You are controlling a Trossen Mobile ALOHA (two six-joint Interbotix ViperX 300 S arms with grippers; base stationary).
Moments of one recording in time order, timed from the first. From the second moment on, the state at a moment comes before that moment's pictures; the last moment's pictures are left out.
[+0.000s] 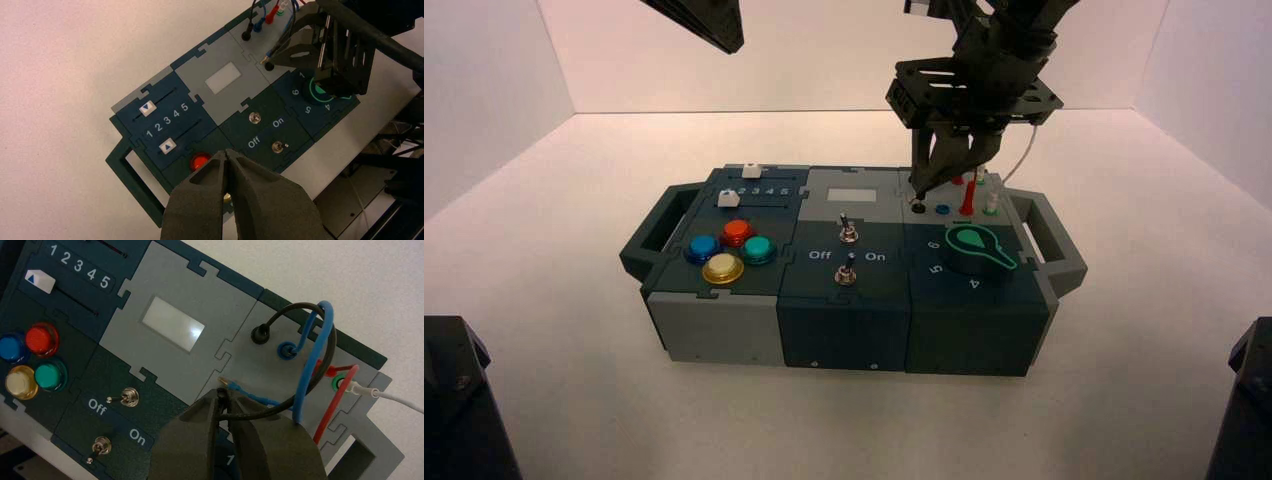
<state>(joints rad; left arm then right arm) -0.71 -0.53 0.80 -0.13 0.81 0.05 0.68 -0.07 0.87 0.22 0.39 0.03</state>
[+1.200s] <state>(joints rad) -0.71 -0.53 0.80 -0.13 0.80 0.05 0.69 -0.02 0.83 0.20 0.45 0.02</state>
